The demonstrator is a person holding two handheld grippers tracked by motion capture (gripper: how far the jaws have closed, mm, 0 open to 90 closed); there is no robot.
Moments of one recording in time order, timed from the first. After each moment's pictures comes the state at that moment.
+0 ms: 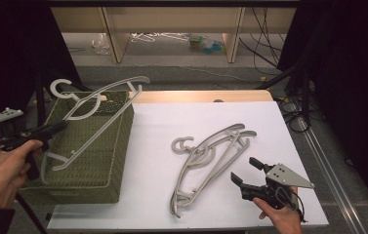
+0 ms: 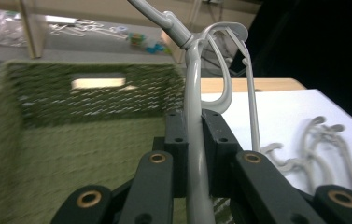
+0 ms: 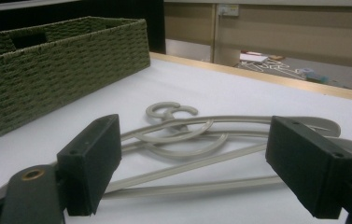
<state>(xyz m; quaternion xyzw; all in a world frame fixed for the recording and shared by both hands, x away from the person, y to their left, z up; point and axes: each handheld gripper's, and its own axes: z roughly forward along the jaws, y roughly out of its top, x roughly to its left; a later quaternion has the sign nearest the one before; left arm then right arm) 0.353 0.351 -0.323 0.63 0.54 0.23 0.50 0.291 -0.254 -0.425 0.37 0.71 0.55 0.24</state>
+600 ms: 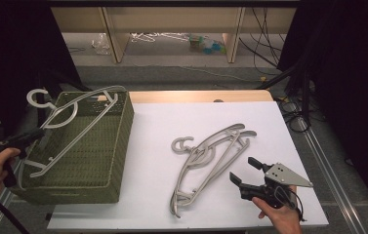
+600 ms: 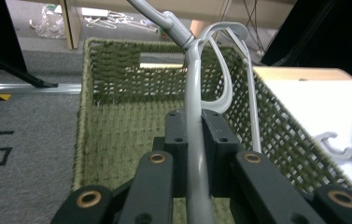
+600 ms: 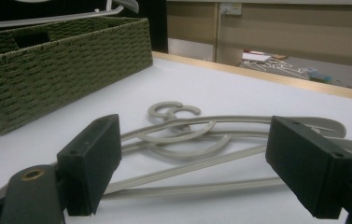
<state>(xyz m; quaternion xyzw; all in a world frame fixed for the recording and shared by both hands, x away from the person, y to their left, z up) 0.346 0.413 -0.349 0.63 0.57 0.25 0.46 0.293 -0.252 -0.426 0.37 0.72 0.55 0.24</state>
